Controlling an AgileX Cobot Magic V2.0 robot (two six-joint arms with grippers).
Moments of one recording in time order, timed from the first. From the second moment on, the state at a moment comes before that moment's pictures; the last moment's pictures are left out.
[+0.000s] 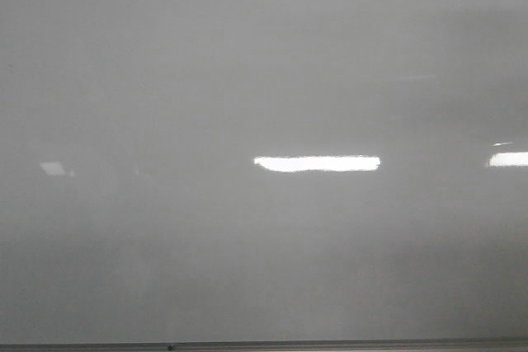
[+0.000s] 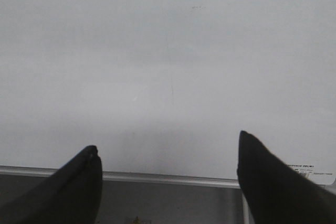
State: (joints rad) left arm 0.02 0.87 -0.67 0.04 0.55 -0.06; right arm 0.00 0.76 -0.65 0.05 0.64 -0.02
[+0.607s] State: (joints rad) left arm 0.02 1.29 -0.84 0.05 0.42 -0.06; right arm 0.00 0.76 -0.65 0.05 0.64 -0.02
